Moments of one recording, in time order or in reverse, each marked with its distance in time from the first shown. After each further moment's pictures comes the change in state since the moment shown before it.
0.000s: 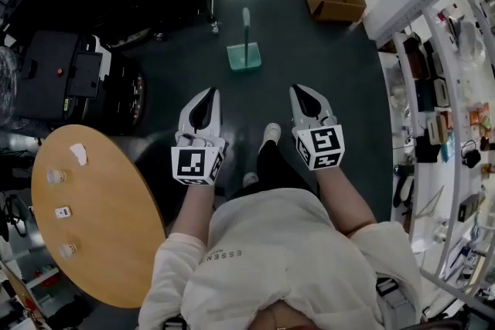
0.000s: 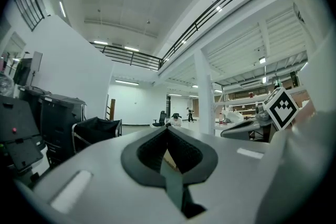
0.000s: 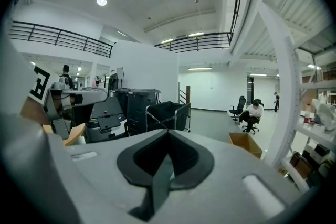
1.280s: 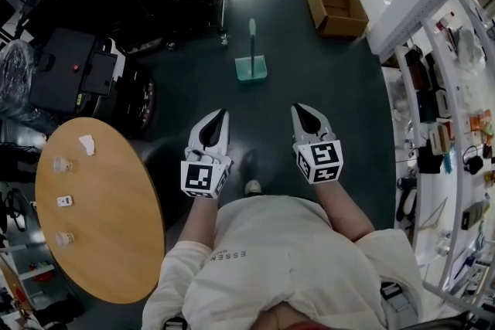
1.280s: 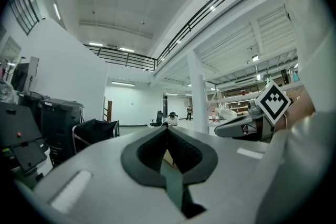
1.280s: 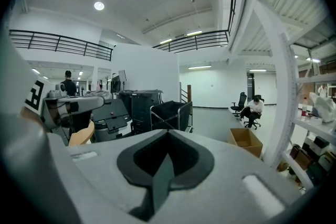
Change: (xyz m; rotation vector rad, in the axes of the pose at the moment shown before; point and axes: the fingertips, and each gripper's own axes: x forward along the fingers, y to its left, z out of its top) left arm -0.065 -0.051 -0.005 0.035 0.008 -0.030; right arm -0.064 0.023 -0.015 0.047 0.017 0.022
